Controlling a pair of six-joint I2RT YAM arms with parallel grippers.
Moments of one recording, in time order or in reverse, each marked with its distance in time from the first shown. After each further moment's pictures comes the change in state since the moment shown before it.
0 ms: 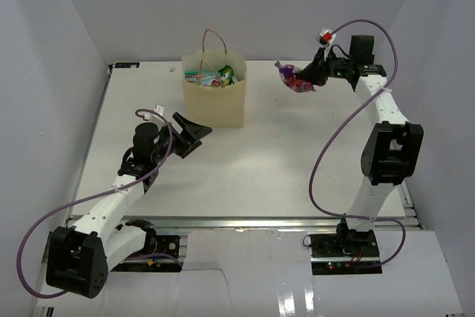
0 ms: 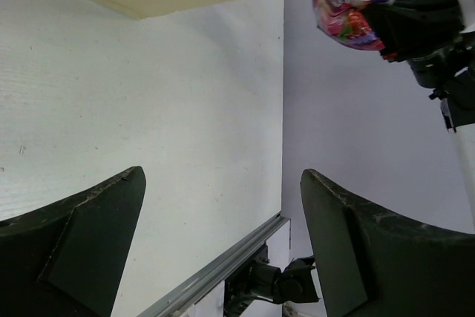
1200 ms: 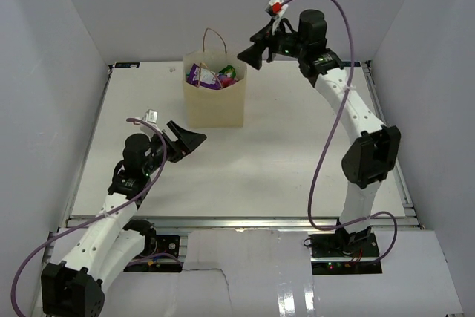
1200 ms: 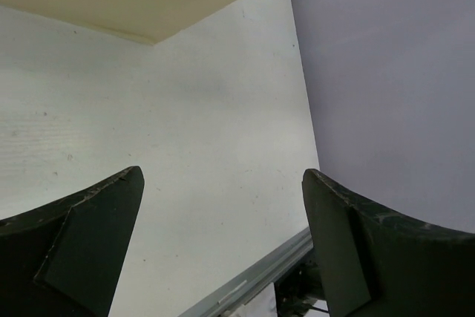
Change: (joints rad) left arm 0.000 -0.237 -0.053 -0.106 -0.050 0.156; right arm 0.425 0.040 0.315 0.328 0.275 0.477
